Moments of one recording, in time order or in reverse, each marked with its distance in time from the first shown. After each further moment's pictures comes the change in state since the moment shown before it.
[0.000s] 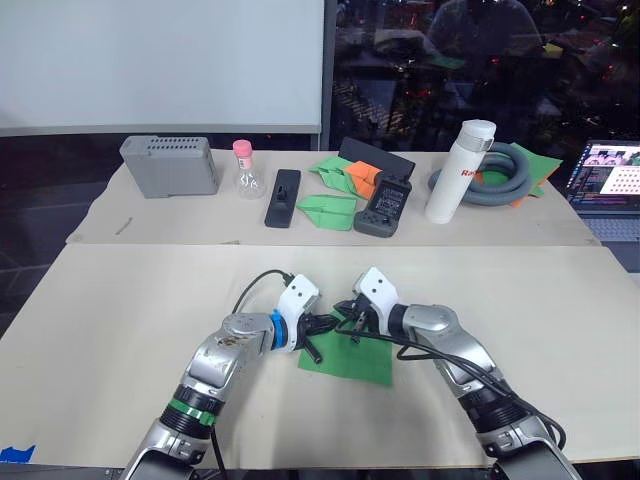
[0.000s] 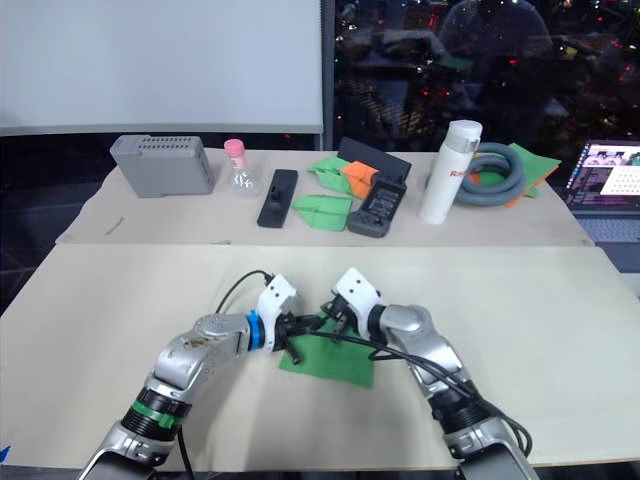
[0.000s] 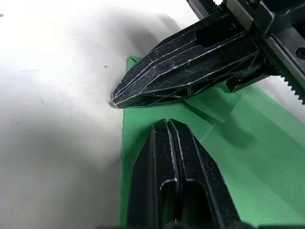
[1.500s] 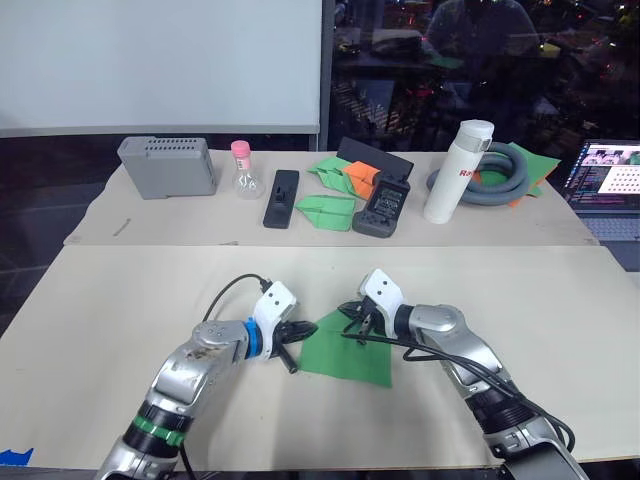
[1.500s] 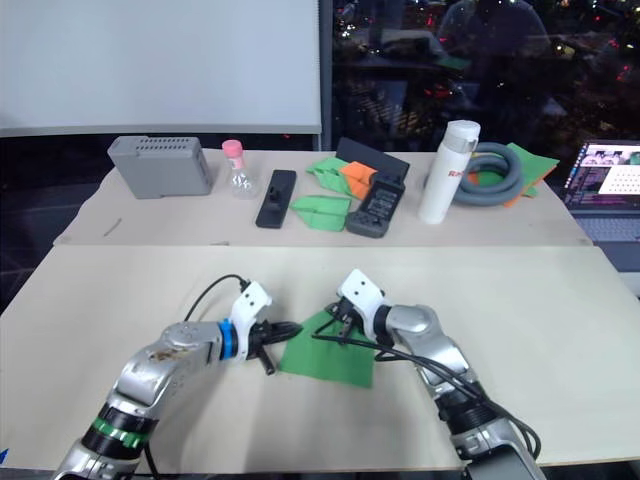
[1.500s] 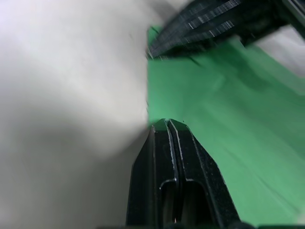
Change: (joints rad) left arm 0.138 0.162 0.040 -0.192 -0.034 0.048 -0.028; right arm 0.005 -0.033 -0.001 0.009 -0.006 -0.041 0.053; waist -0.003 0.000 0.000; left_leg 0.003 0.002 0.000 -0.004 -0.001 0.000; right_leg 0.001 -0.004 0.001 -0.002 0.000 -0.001
